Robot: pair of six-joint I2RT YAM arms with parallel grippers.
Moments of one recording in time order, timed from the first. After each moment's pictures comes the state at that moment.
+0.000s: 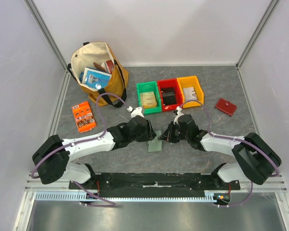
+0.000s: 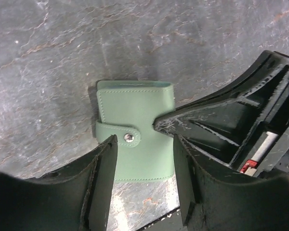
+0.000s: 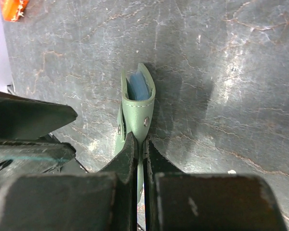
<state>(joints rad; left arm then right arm) -0.94 1.35 0.73 -0.13 -0.19 -0.94 0.65 1.39 0.47 0.27 -0.29 0.81</state>
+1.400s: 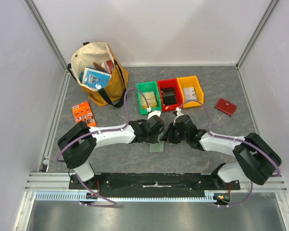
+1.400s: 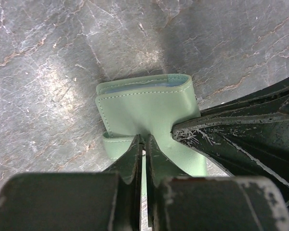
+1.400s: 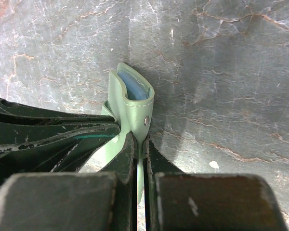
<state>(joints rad) -1.01 1.69 1.00 -0.33 -0.20 -0.71 0.69 1.39 0.51 0.14 -0.18 0.79</state>
